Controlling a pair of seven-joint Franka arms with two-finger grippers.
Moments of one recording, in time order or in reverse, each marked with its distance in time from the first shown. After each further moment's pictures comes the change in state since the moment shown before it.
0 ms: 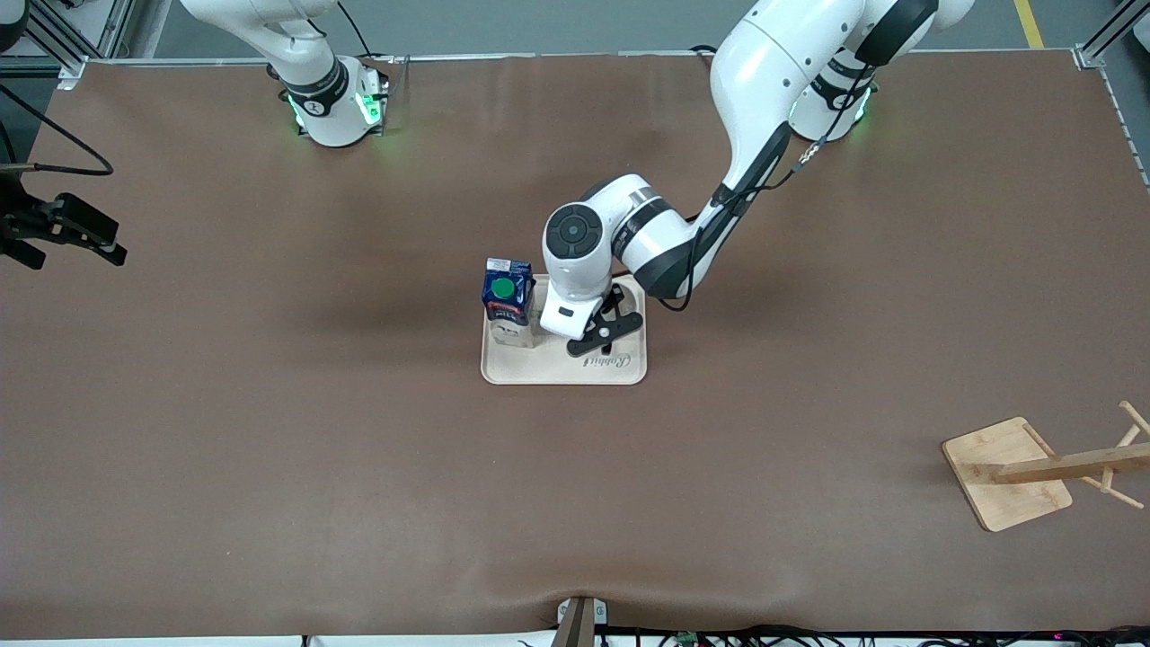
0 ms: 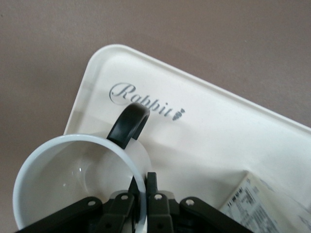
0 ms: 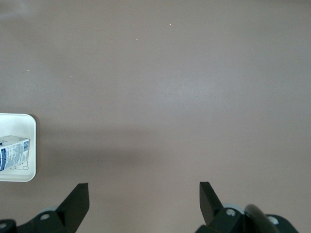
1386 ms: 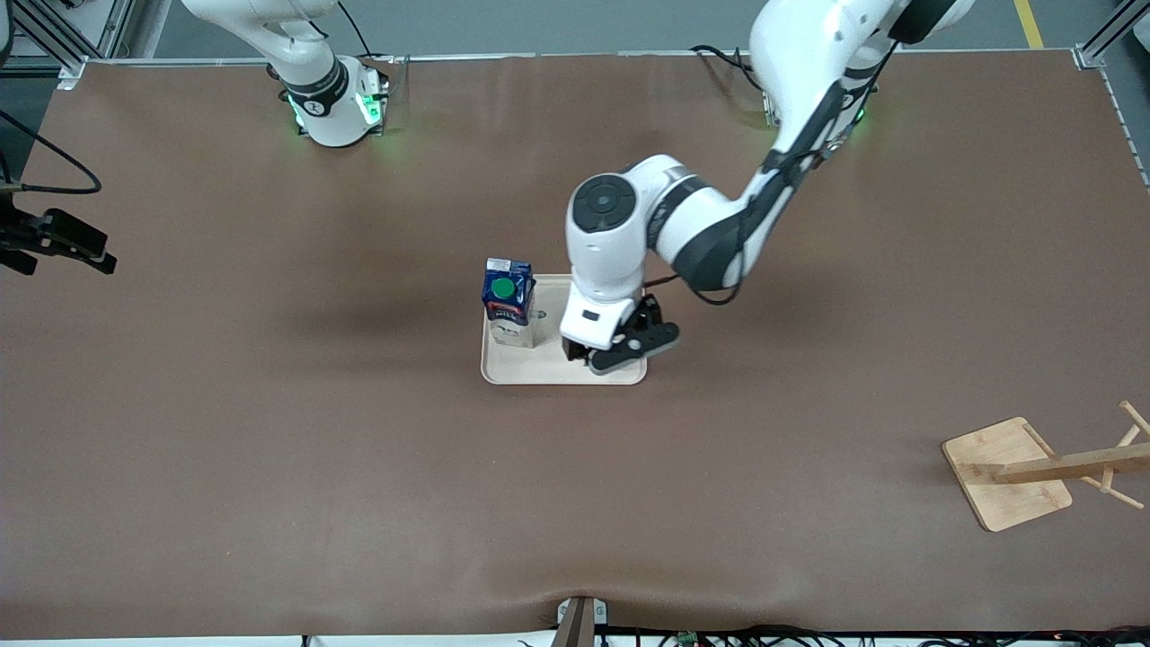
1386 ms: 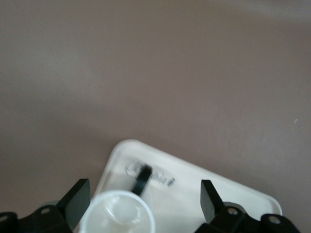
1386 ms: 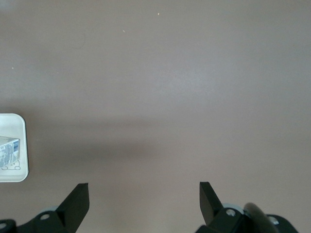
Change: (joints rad) left arm 0.098 -0.146 0.009 0.055 0.109 -0.046 0.088; right arm -0.045 0.047 0.002 0.050 -0.002 -0.042 -0.003
